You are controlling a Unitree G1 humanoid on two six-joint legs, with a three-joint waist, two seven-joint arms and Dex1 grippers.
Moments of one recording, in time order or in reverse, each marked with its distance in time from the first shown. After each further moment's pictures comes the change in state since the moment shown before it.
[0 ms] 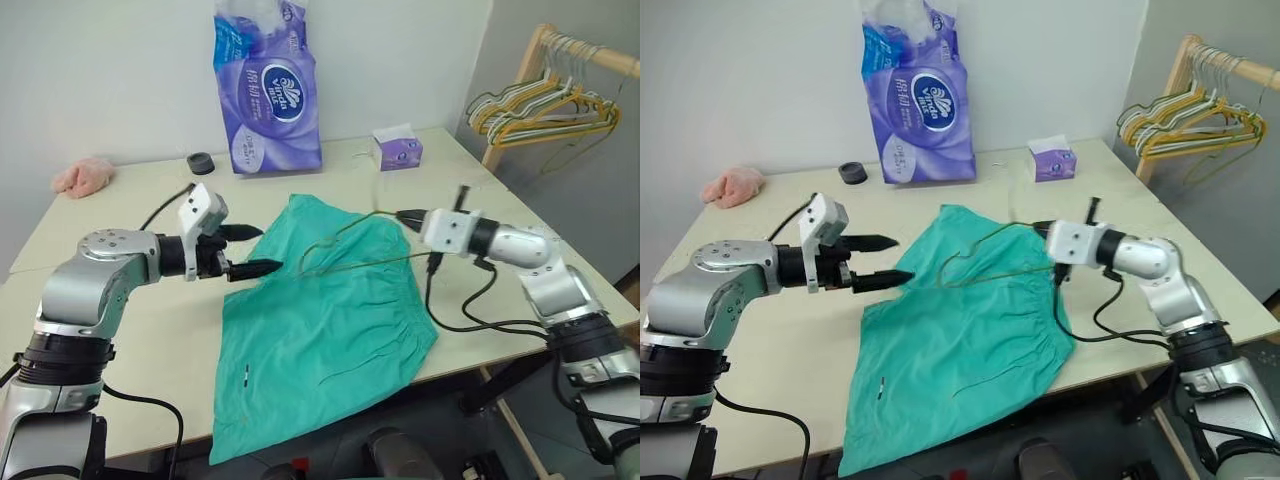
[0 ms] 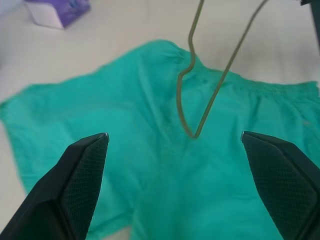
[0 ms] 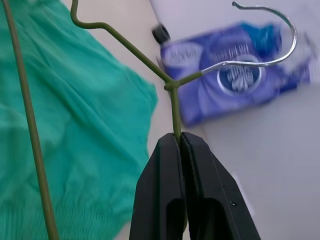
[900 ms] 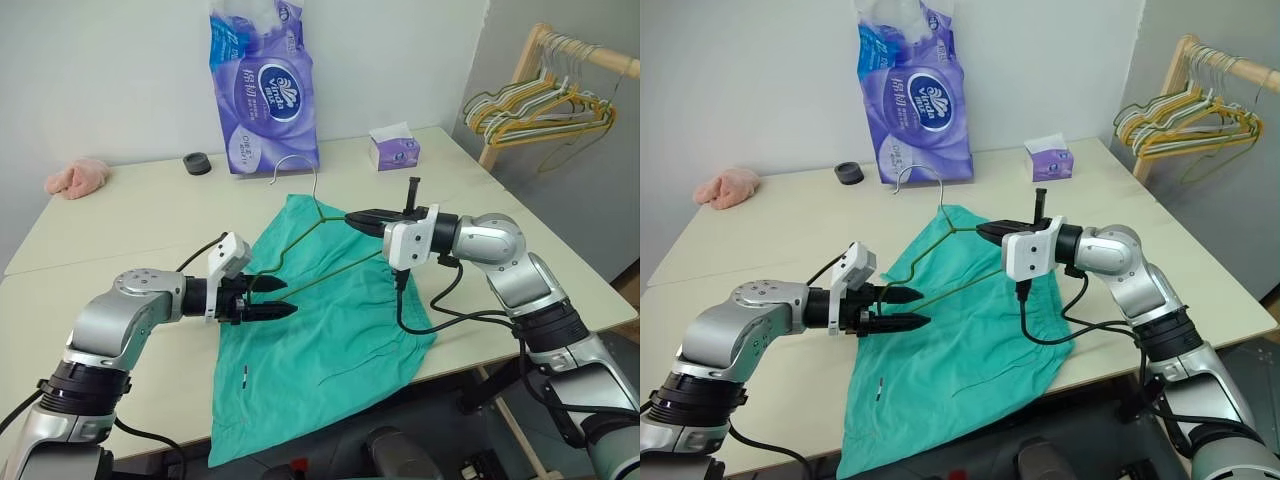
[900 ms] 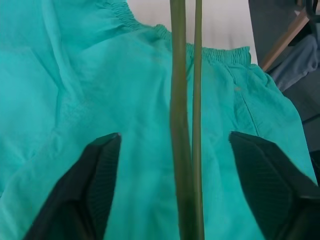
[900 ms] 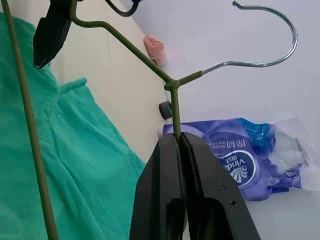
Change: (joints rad) left arm 0.142 -0.053 -0.045 -0.063 -0.025 0.023 -0.036; right arm -0.066 0.102 0.038 -0.044 -0.016 -0.076 0.045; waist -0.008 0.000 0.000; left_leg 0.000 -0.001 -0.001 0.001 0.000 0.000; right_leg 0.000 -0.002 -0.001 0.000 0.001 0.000
